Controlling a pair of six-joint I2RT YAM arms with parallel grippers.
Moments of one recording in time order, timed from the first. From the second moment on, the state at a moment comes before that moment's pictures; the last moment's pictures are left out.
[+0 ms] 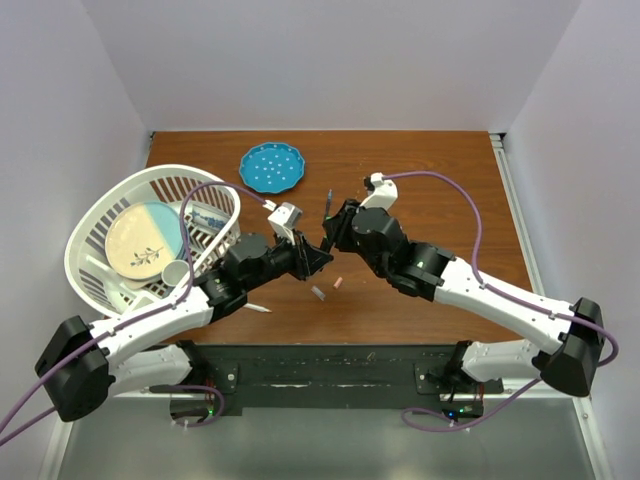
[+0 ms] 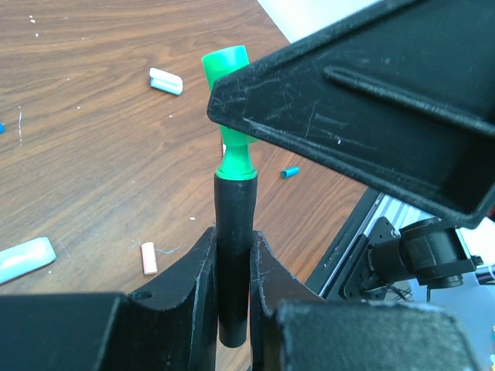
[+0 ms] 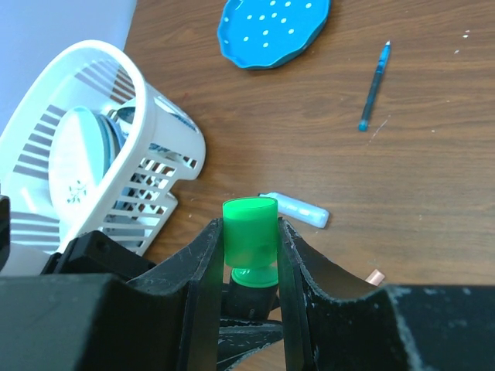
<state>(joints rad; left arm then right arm) -0.82 1.09 0.61 0.28 0.11 -0.55 0.99 1.23 1.07 -0.25 0.52 0.77</state>
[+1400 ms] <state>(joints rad) -0.82 0.81 0.56 0.32 0.37 -0.60 1.19 0.93 1.04 -0.24 0.47 0.57</state>
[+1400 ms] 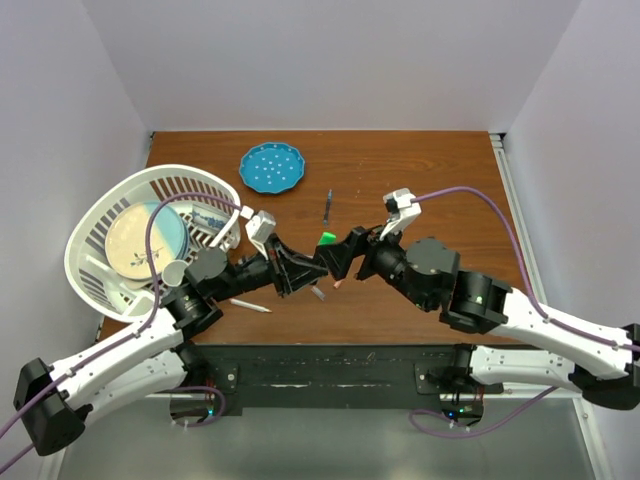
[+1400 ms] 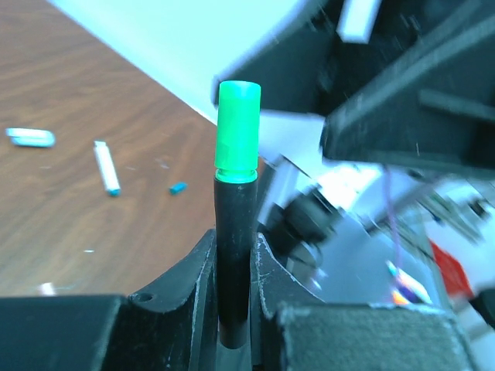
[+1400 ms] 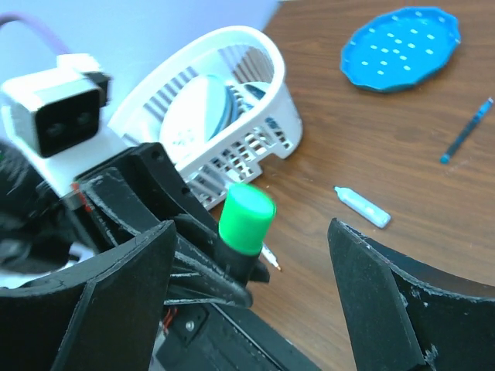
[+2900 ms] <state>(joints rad) -0.82 0.87 0.46 0.76 0.75 -0.81 1.19 0.86 0.89 0.03 0.17 0.64</state>
